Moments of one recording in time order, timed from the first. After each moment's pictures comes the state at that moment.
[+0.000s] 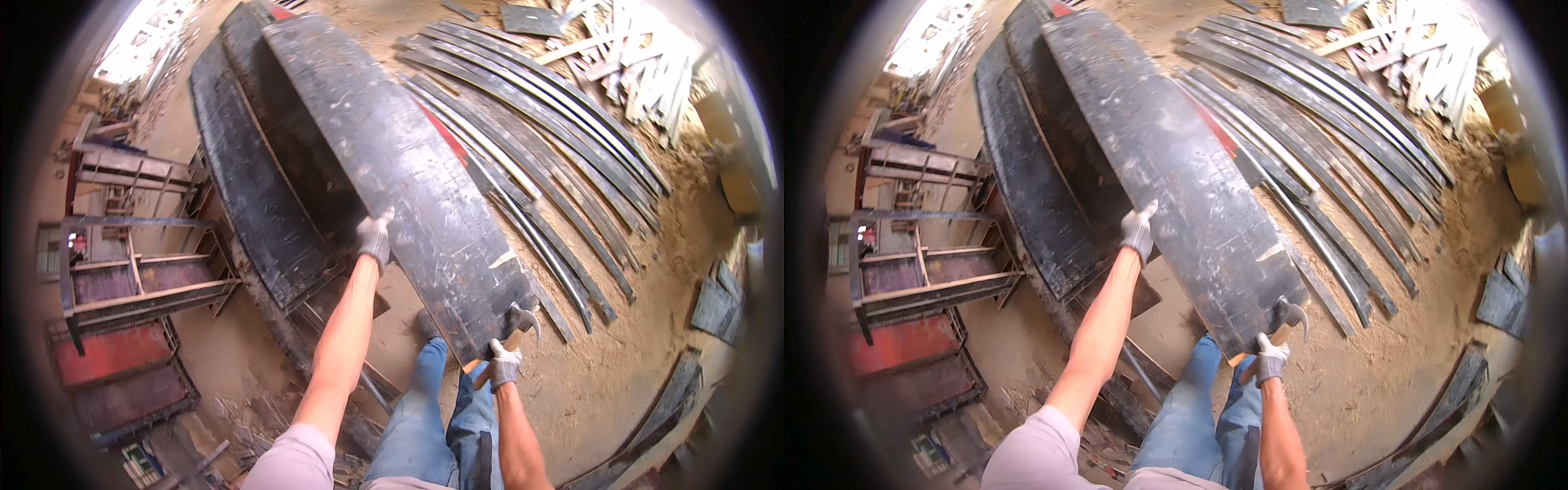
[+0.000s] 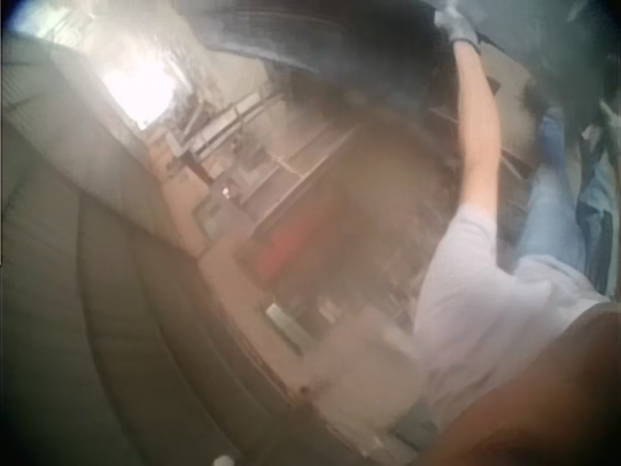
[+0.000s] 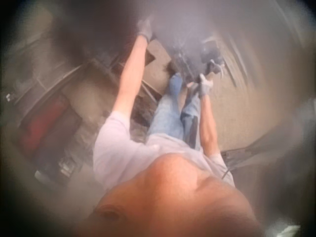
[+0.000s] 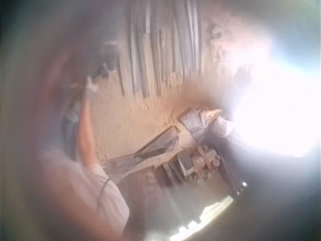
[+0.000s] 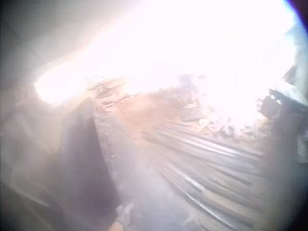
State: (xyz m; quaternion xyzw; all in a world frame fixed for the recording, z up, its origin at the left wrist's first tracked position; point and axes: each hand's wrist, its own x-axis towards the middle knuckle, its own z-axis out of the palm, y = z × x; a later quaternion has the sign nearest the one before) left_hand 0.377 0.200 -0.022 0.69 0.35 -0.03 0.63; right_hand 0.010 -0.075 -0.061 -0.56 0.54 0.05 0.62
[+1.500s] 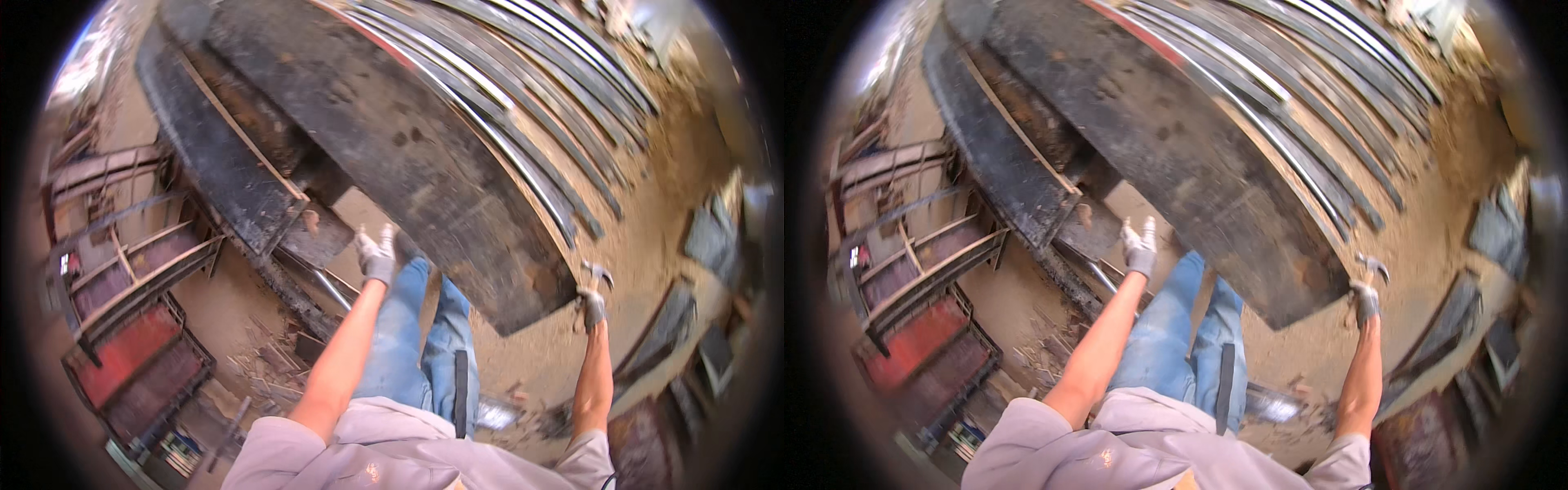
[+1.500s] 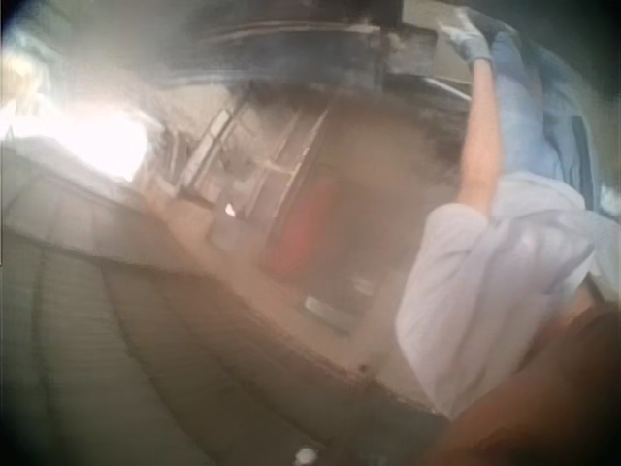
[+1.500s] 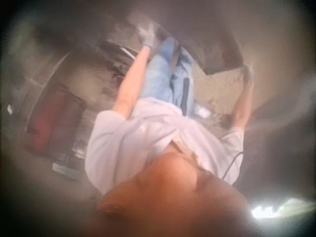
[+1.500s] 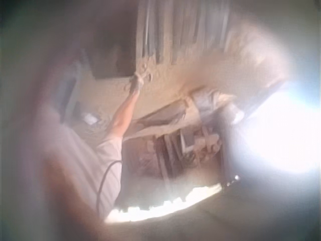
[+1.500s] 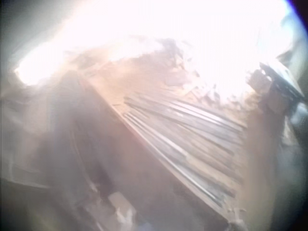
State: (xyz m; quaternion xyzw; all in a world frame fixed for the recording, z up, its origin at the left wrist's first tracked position) left_hand 0.140 0.130 -0.014 0.91 0.30 -0.13 0.27; right_hand -0.090 -0.412 -0.016 -0.53 0.61 0.21 0.55
